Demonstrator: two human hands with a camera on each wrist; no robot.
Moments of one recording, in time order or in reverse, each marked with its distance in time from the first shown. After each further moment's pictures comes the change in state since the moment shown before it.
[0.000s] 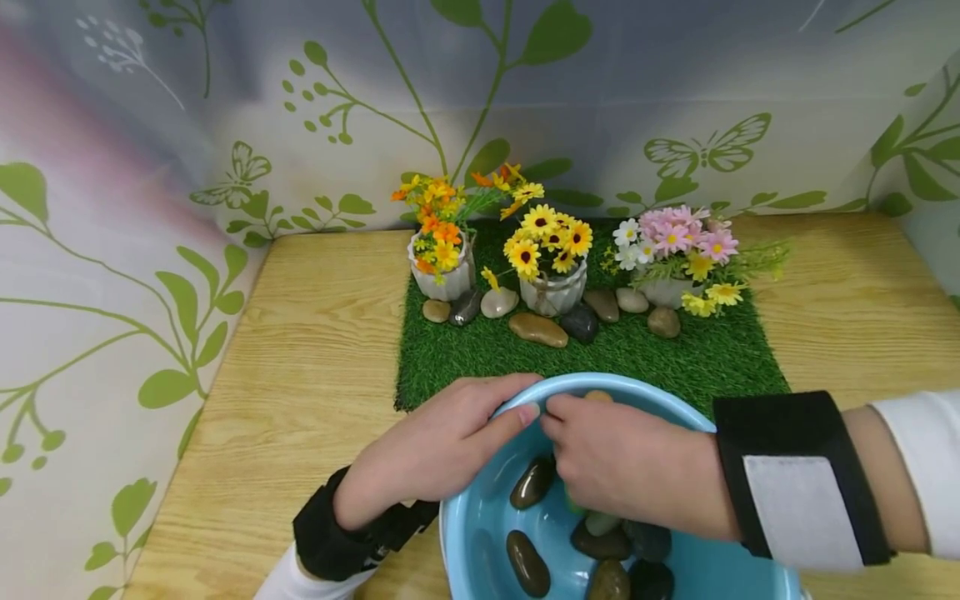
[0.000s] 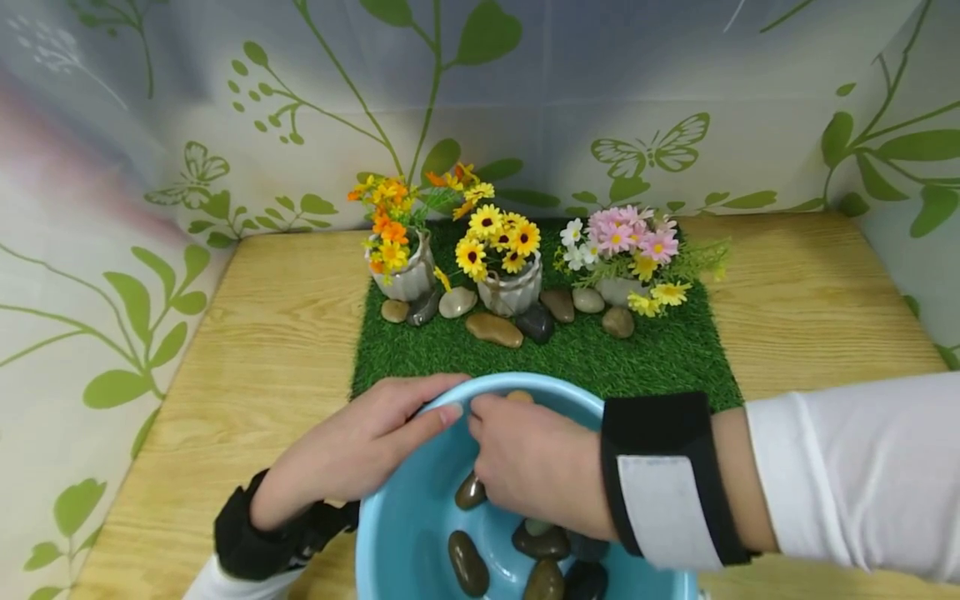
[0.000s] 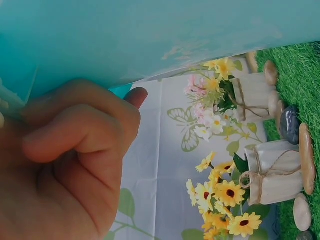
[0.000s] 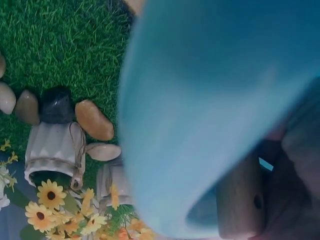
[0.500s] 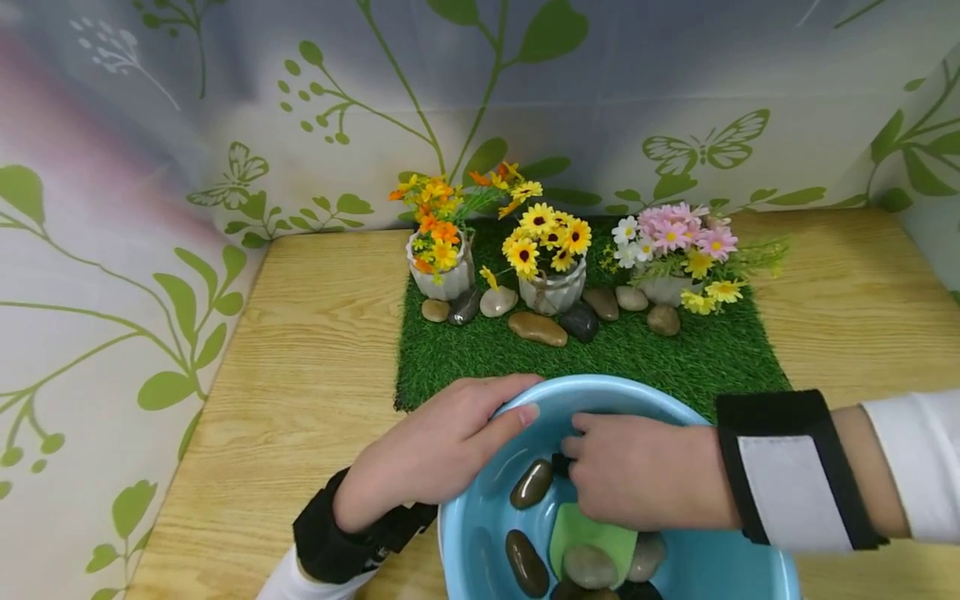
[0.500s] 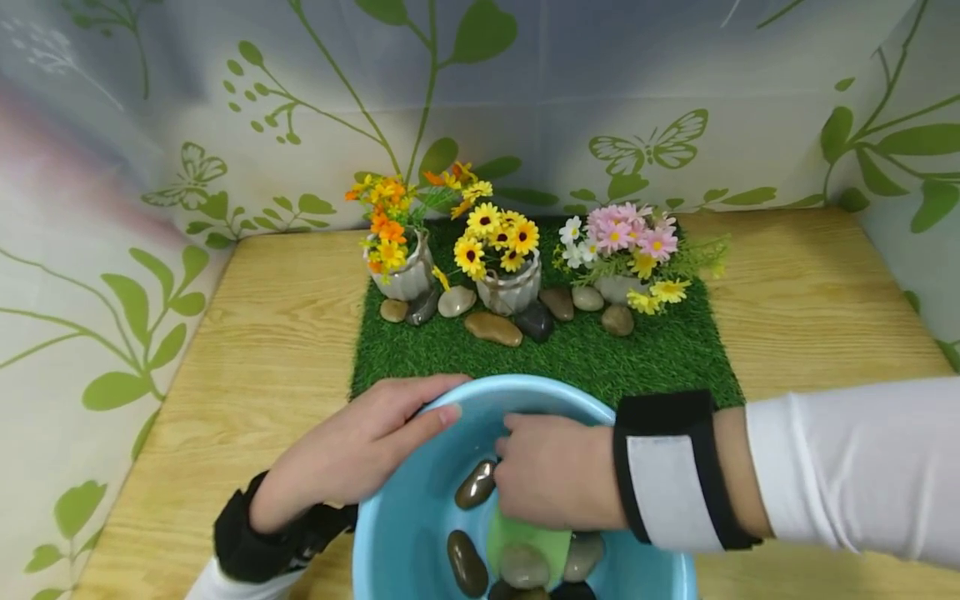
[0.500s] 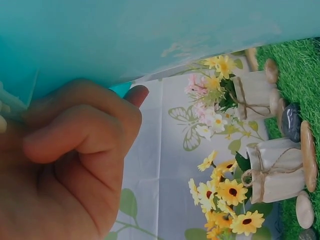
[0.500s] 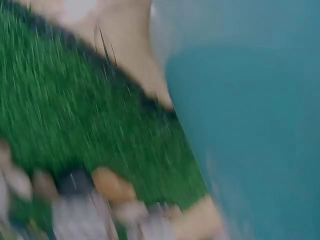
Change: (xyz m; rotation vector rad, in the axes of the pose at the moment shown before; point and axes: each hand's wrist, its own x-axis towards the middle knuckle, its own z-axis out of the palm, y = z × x) left_hand 0.000 0.001 0.001 -0.029 -0.028 -0.017; right_hand -0.002 -0.015 0.030 0.297 0.098 -0.031
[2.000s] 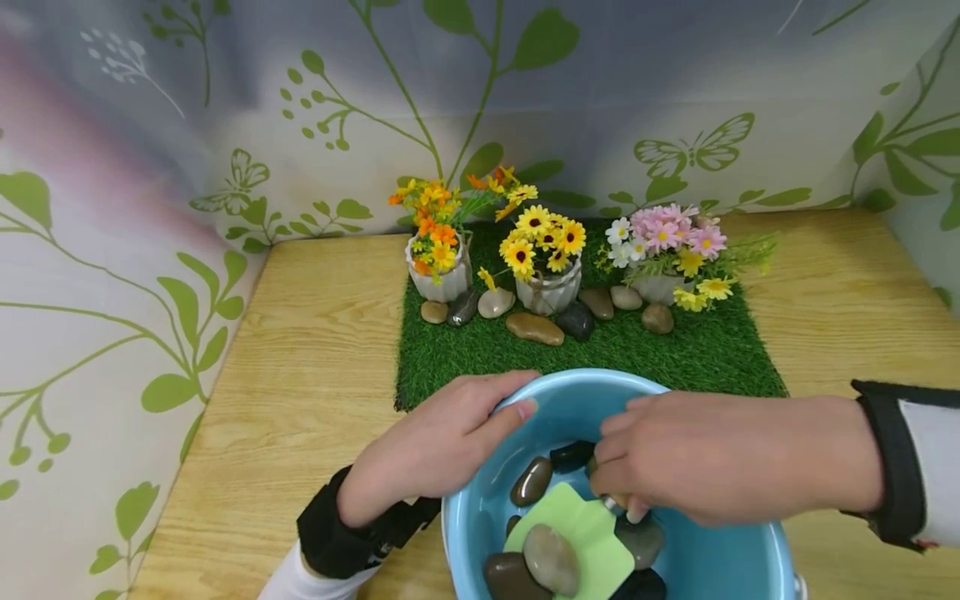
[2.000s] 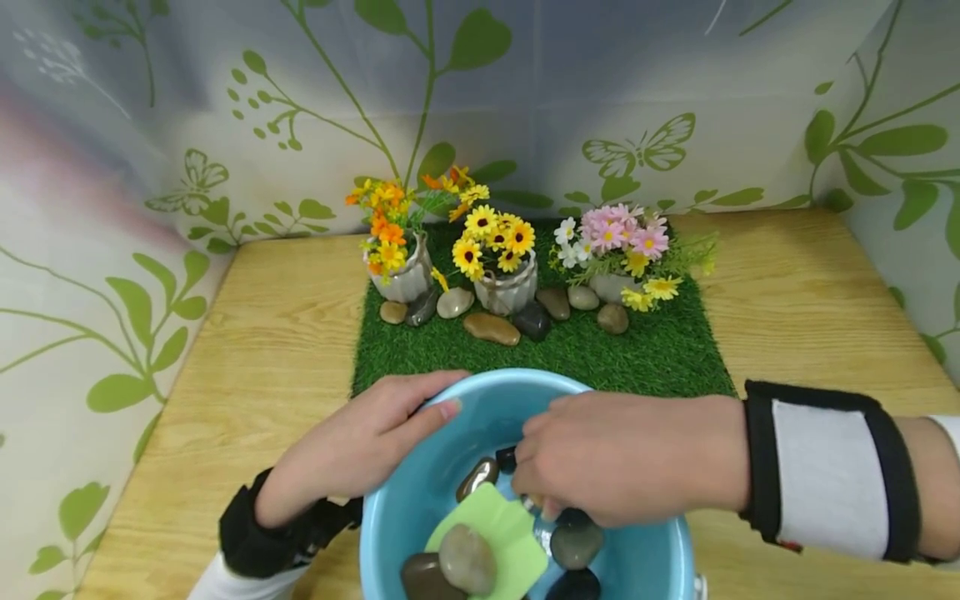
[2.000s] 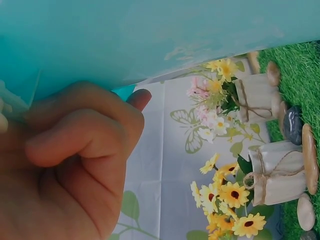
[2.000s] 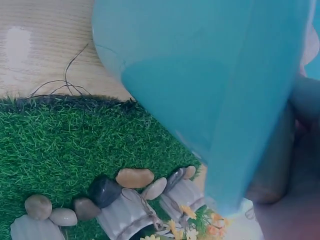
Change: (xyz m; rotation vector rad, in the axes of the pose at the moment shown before) left_hand -0.001 0.003 0.001 0.042 0.006 -0.013; right_hand -0.065 0.017 -0.015 0.674 0.388 0.012
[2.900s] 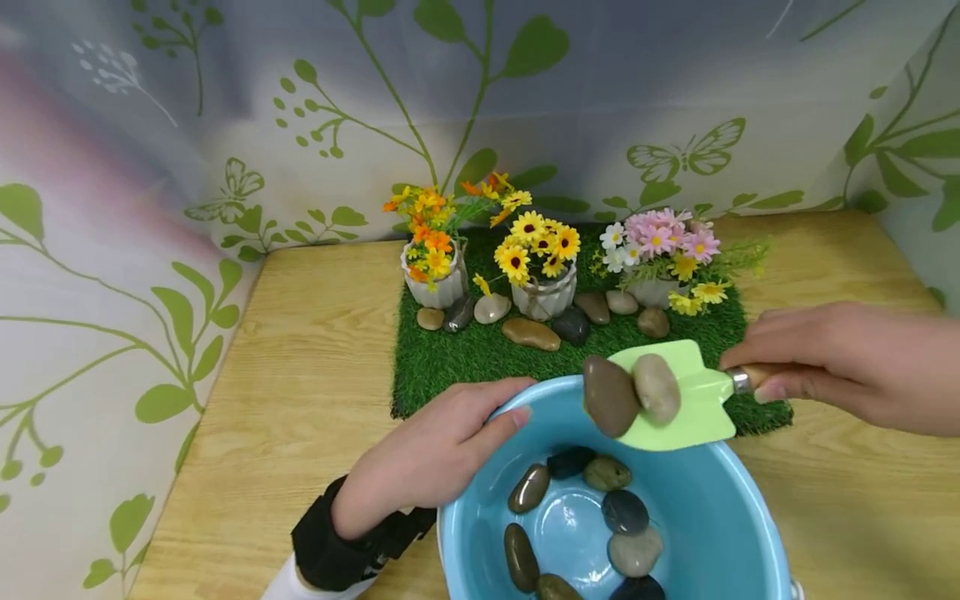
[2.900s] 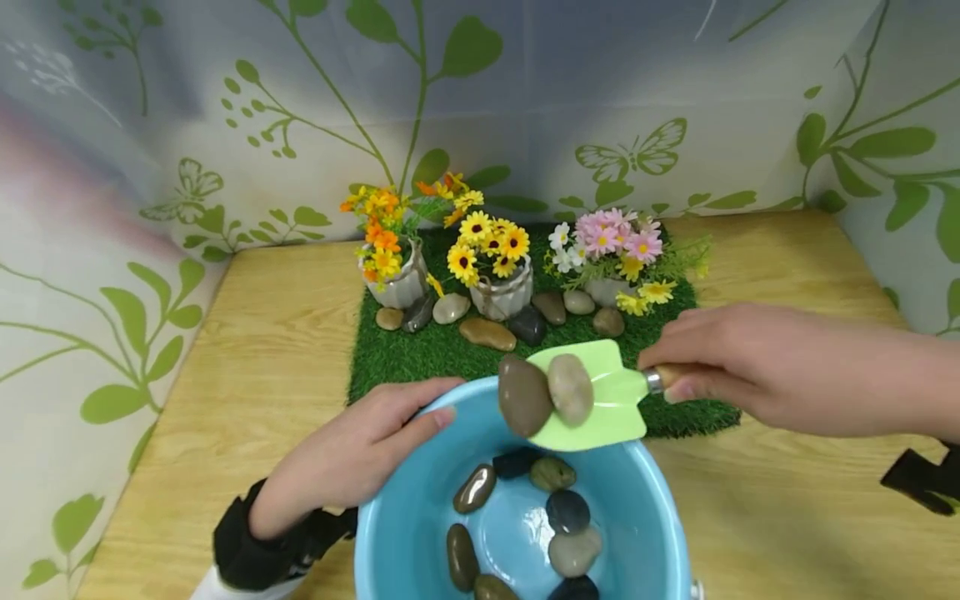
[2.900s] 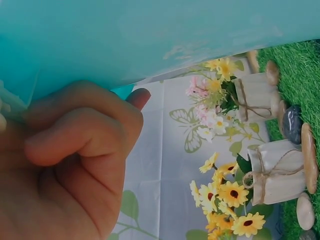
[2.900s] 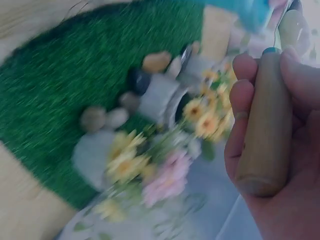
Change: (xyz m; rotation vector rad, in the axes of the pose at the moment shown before) left_hand 0.000 -0.001 0.000 0.005 -0.007 -0.007; right_hand -0.115 0.052 -0.009 -0.037 0.301 0.266
